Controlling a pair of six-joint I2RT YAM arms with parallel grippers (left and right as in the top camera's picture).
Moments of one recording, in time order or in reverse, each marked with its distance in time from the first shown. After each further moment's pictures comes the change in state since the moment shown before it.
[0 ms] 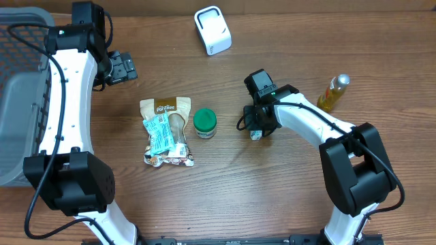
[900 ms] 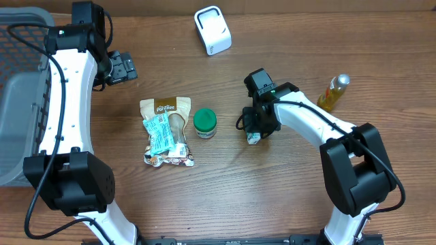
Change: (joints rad) left arm 0.000 0.000 0.000 0.000 0.000 0.000; right arm 0.007 0.000 0.026 -0.065 -0.106 0.031
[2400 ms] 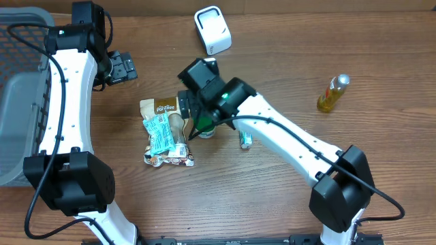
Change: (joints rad) left arm 0.000 0.000 0.000 0.000 0.000 0.000; right arm 0.335 0.004 0.429 -0.066 0.293 0.113
